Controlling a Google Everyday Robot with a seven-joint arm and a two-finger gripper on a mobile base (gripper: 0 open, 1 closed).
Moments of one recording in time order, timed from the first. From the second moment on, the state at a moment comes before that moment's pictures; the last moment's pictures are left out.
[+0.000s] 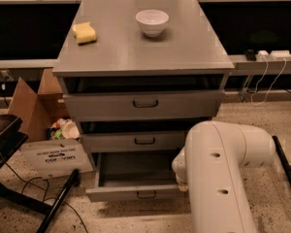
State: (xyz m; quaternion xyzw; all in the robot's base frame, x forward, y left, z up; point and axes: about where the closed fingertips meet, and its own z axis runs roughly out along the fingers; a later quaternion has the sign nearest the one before) arm 0.571 -0.200 0.203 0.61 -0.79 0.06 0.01
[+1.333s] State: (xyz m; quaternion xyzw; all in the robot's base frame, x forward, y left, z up) arm 0.421 -0.382 0.255 0.50 -0.84 0.11 0.16
